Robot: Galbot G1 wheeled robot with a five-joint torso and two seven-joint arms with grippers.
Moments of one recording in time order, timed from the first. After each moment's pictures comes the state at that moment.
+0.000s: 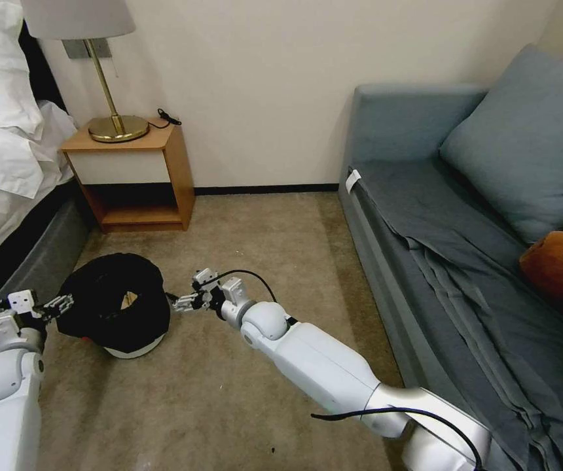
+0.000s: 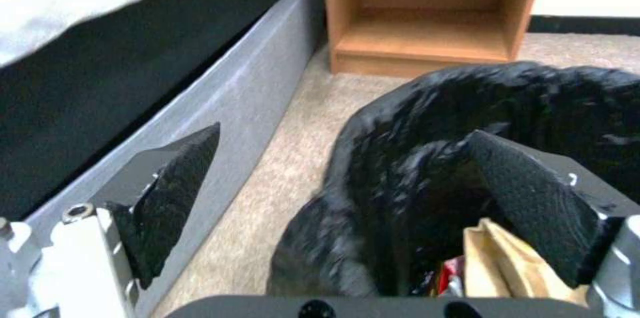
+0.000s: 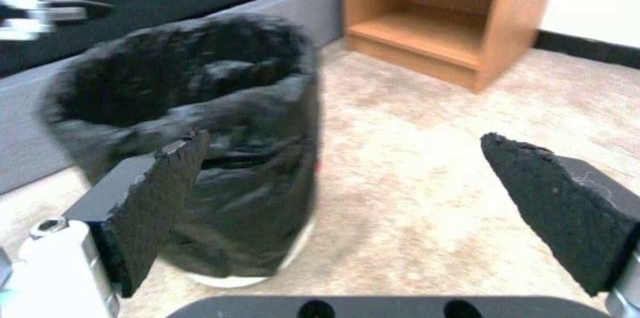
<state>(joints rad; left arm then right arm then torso) 1.06 -1.11 -0.90 -1.36 -0.29 0.20 0.06 -0.48 1.56 -0.44 1.07 0.54 -0.10 -0.06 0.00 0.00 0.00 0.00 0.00</state>
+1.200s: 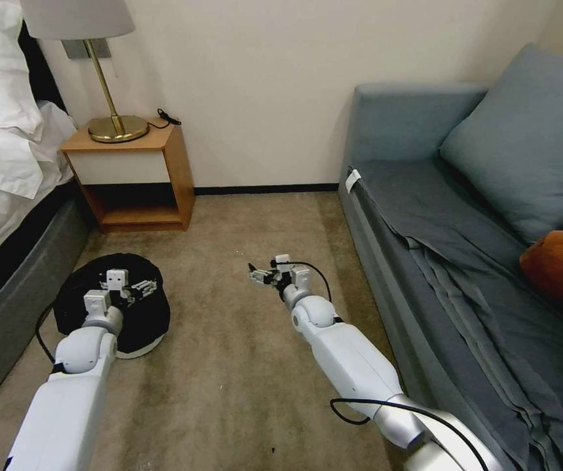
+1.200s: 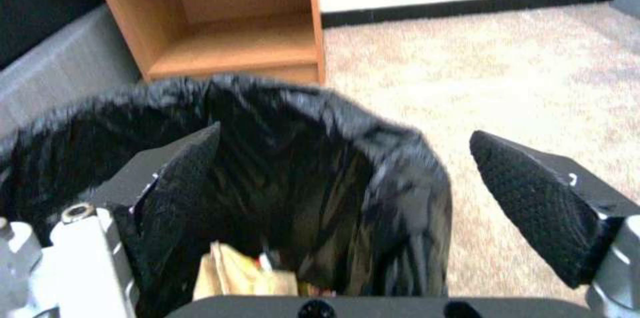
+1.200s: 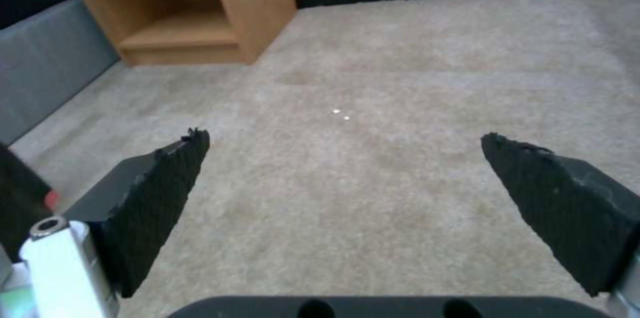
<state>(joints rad) 0.97 -1.19 -0.62 -1.37 -0.22 0.17 0.11 -0.59 1.55 -0.01 0.94 0.45 -0.06 0.01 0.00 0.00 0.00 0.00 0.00</state>
